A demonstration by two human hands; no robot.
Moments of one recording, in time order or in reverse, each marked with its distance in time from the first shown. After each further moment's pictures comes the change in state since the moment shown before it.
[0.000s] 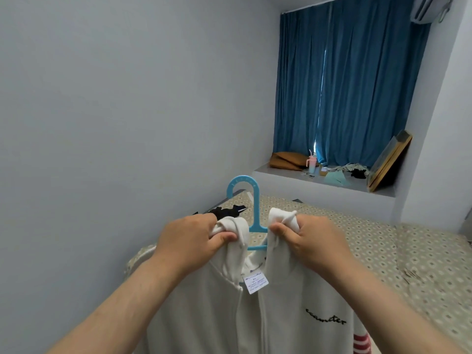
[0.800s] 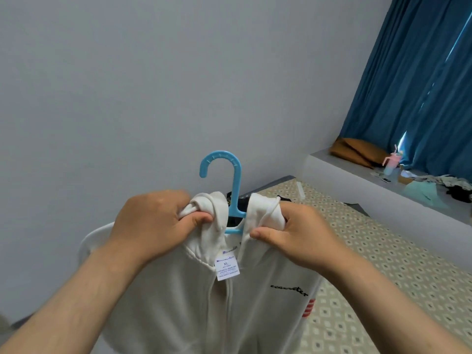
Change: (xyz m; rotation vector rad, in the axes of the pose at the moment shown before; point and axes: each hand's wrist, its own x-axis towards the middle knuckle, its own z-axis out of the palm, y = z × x) left_hand 0.179 -0.226 0.125 0.088 0.122 -0.257; right_hand 0.314 -0.038 0.225 0.322 -0.409 -0.285
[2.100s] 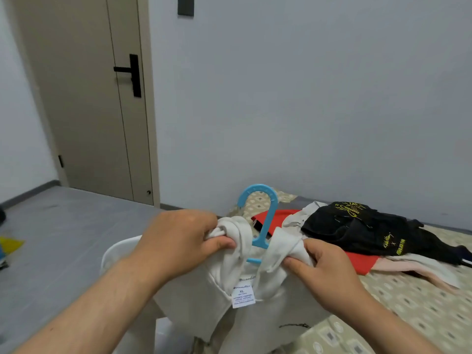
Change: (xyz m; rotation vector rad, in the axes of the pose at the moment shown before) left_hand -0.287 0.100 0.302 0.485 0.000 -0.559; right_hand -0.038 0.305 0.337 0.442 -0.315 -0.528
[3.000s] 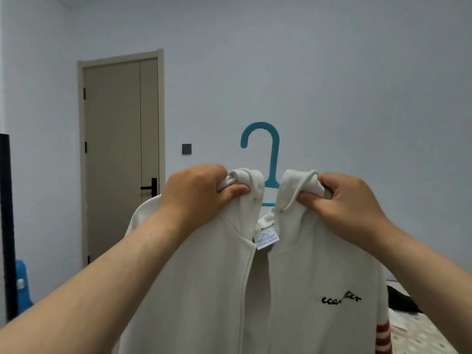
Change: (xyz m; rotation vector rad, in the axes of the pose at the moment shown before) left_hand -0.027 0.314 -0.284 0.213 0.765 0.262; right_hand -0.182 -0.118 -0.361 0.001 0.501 -0.486
